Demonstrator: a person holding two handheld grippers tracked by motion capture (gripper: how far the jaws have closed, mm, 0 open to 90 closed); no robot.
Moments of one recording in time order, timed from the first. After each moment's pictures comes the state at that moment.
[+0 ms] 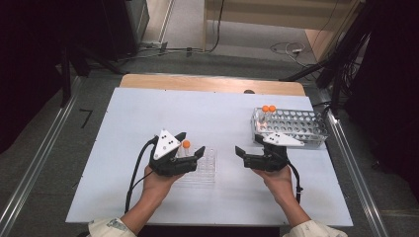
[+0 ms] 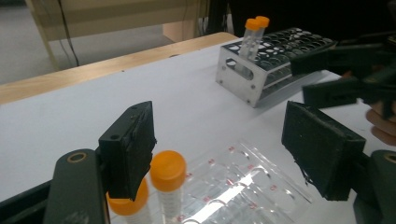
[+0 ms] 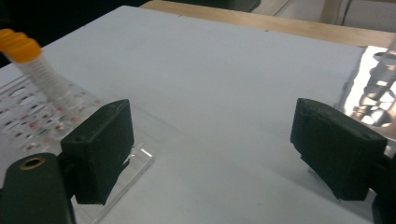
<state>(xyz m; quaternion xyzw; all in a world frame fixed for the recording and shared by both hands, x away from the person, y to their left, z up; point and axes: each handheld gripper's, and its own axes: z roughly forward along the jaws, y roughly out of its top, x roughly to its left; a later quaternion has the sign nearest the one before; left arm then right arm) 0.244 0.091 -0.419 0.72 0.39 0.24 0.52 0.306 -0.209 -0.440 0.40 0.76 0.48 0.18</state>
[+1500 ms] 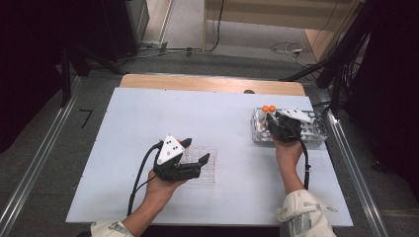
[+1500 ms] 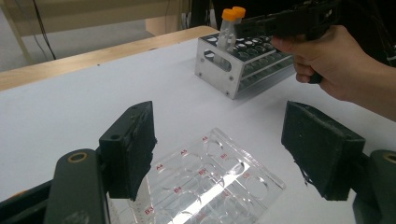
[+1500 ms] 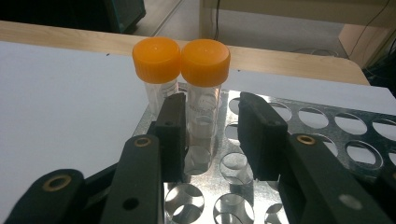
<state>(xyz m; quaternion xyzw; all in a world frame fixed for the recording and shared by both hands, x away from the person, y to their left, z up) 0.241 0.087 -0.424 0.73 0.38 0.21 0.53 0.393 -0.248 -0.448 0.52 0.68 0.40 0.32</state>
